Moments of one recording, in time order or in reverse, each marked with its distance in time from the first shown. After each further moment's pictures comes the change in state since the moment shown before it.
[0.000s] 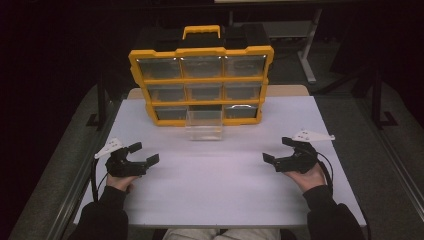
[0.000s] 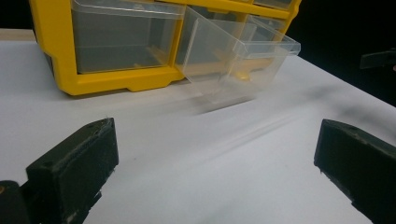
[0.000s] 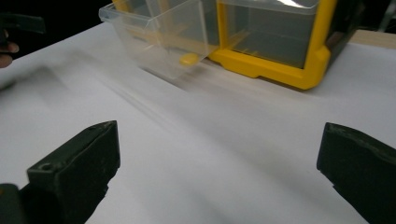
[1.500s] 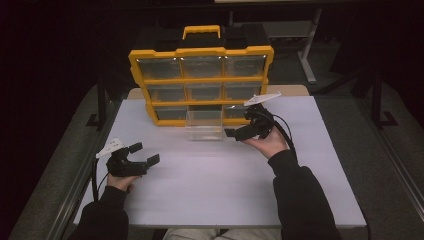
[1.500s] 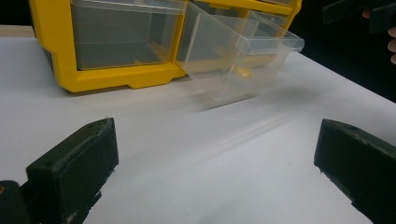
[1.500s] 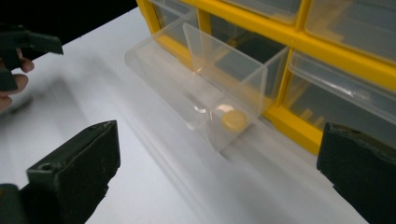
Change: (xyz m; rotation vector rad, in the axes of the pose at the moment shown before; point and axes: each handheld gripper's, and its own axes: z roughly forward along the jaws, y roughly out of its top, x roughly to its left) left arm 0.001 -0.001 0.002 0.012 0.003 -0.002; right arm 0.040 0.105 0.092 0.203 0.090 -0.072
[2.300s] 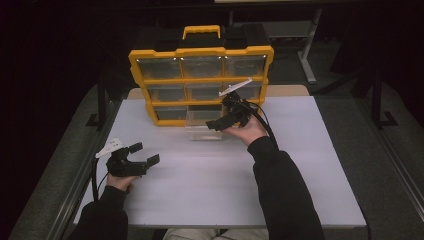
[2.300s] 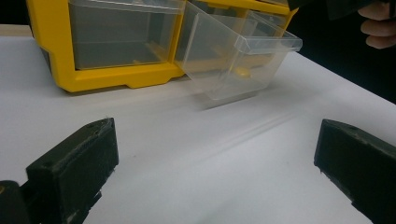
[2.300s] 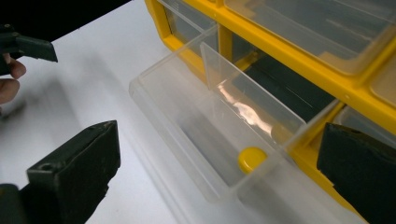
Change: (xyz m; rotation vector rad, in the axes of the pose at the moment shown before) left arm 0.001 0.000 0.000 0.003 -0.008 -0.002; right arm 0.014 0.048 0.046 0.099 0.025 -0.049
